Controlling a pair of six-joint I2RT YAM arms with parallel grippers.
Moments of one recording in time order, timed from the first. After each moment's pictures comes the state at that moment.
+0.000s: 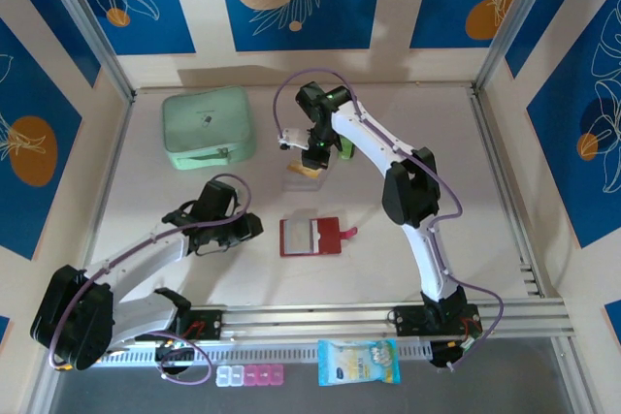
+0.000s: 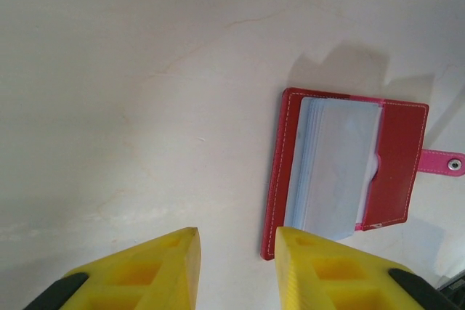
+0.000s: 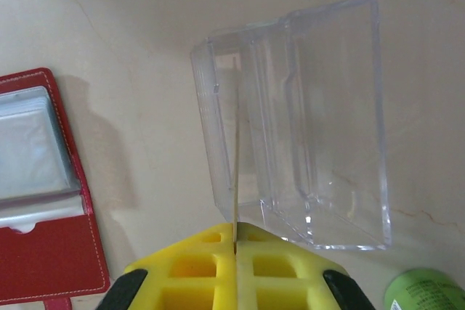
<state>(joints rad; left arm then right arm) -0.49 1.14 0.56 -0.42 0.29 -0.81 0.58 2.29 2.19 -1.32 -0.23 -0.81</state>
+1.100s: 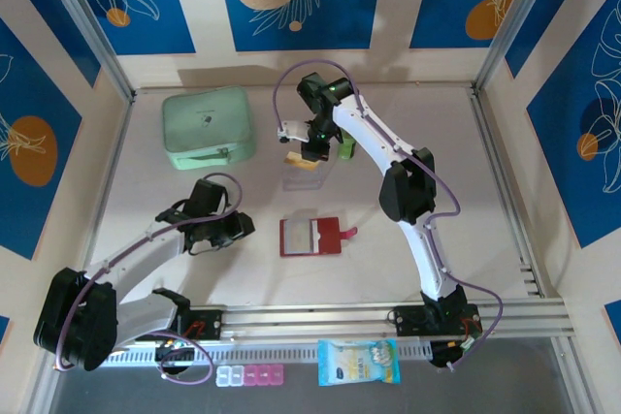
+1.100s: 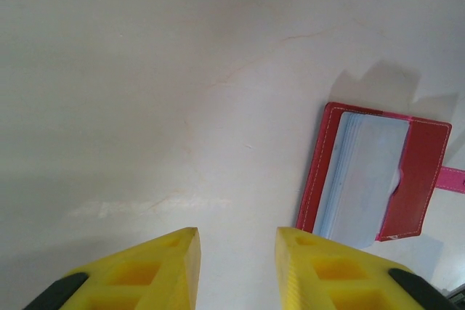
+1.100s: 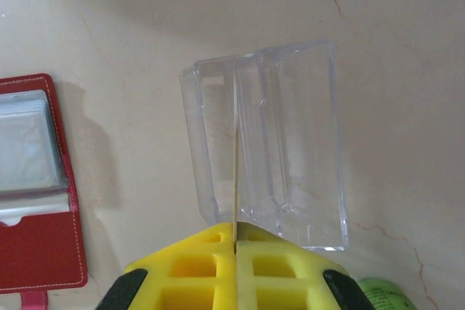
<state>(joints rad) -0.39 1.14 0.55 -0.47 0.33 -0.78 0.56 2.34 2.34 -1.38 -0.26 -0.90</state>
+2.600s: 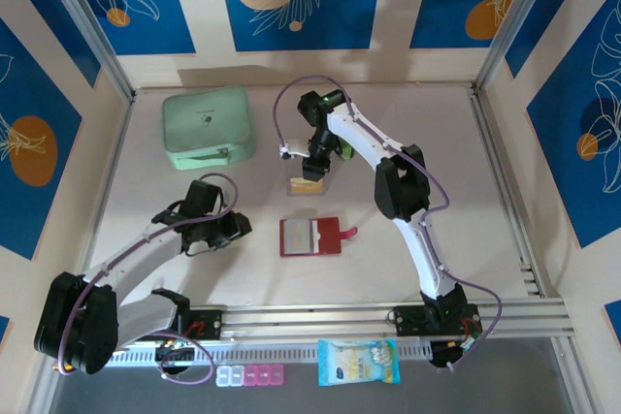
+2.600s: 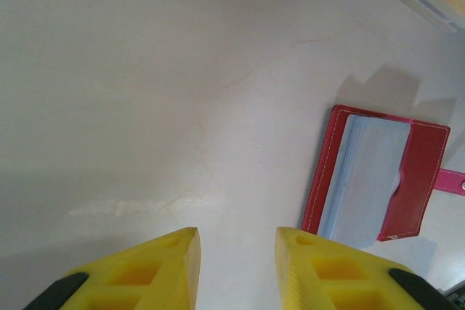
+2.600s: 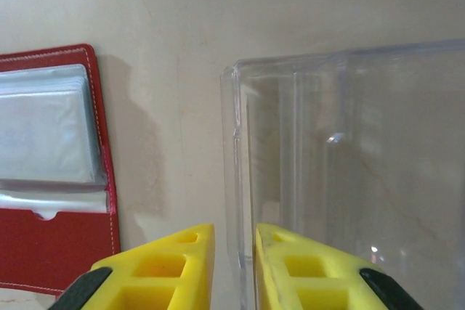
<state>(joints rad) -0.36 1.12 0.54 -0.47 0.36 -0.76 0.56 2.39 2.26 -1.43 -0.36 -0.94</state>
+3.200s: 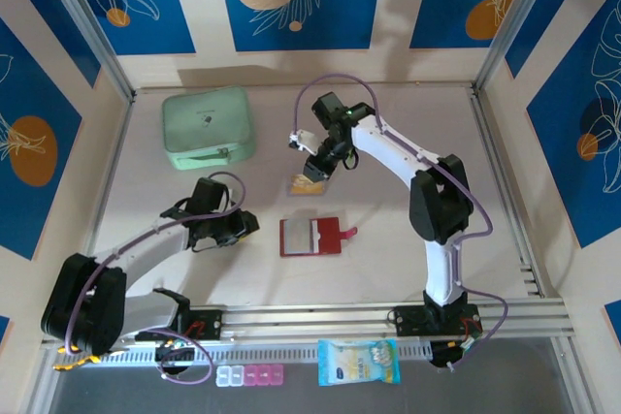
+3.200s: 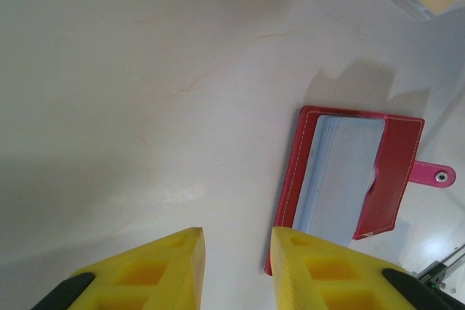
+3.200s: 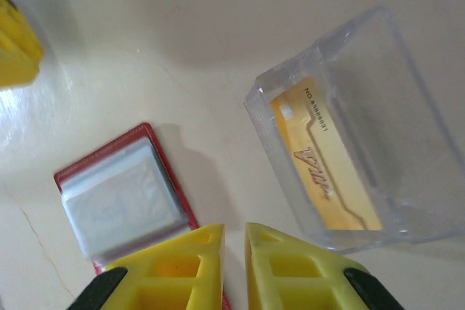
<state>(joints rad) -0.39 1.23 0.54 -0.34 0.44 -0.79 0.57 1.98 1.71 -1.01 -0.42 -0.40</state>
